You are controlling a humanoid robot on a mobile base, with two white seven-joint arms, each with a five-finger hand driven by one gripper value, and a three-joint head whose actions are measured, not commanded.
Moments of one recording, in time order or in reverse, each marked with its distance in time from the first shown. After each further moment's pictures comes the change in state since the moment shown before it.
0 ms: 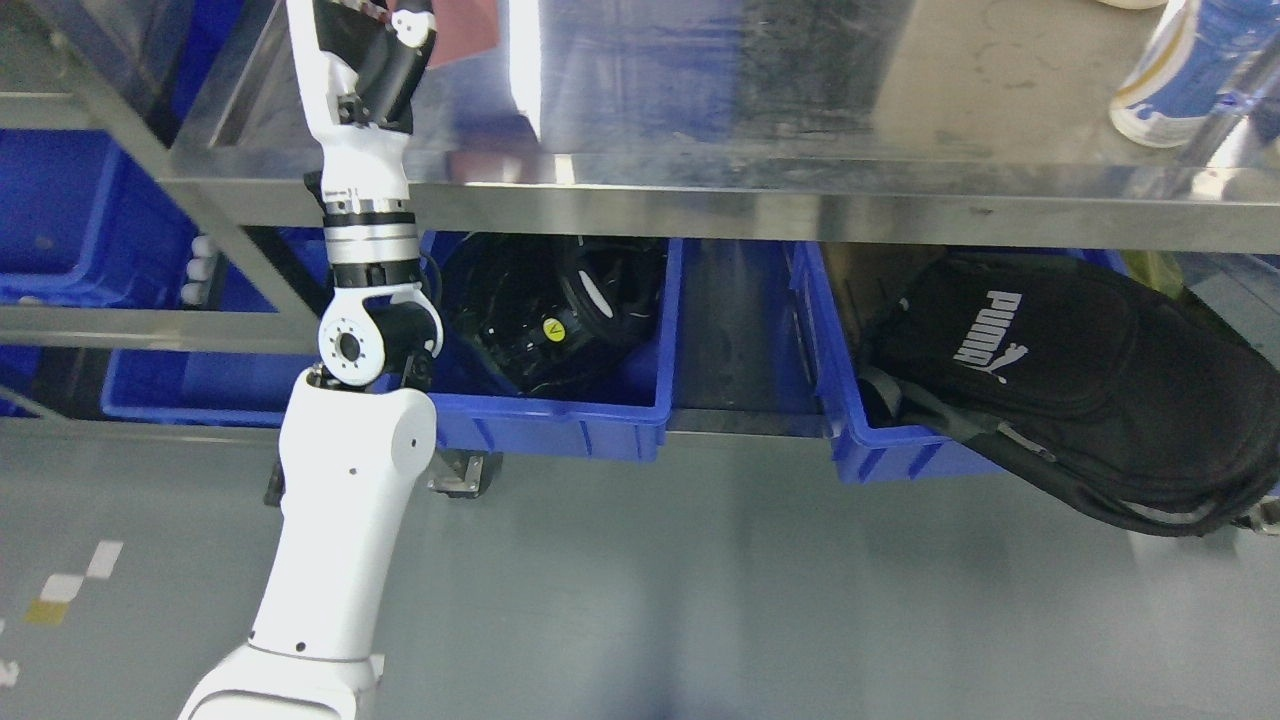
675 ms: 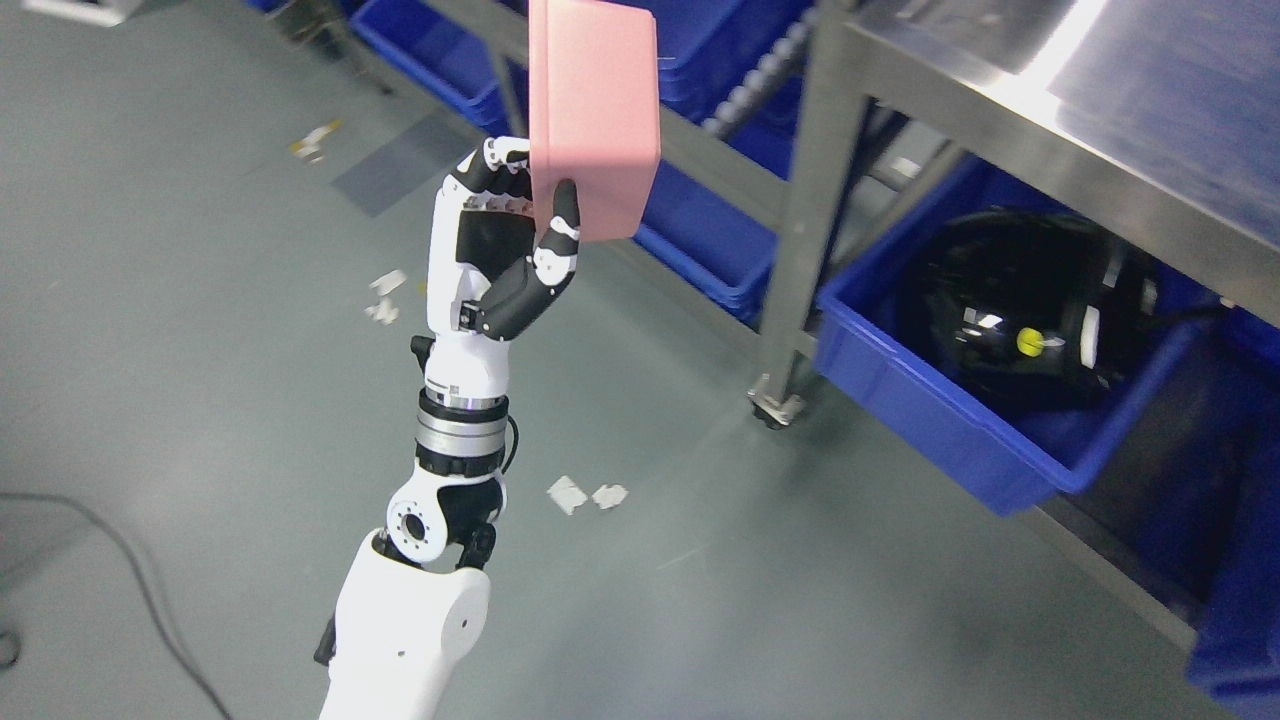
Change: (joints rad) left arm 0.352 -0.006 -0.113 -0.264 -0.013 -0.094 -0.208; right arm 0.000 0.000 0.000 0.000 0.000 0.000 0.002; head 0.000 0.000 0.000
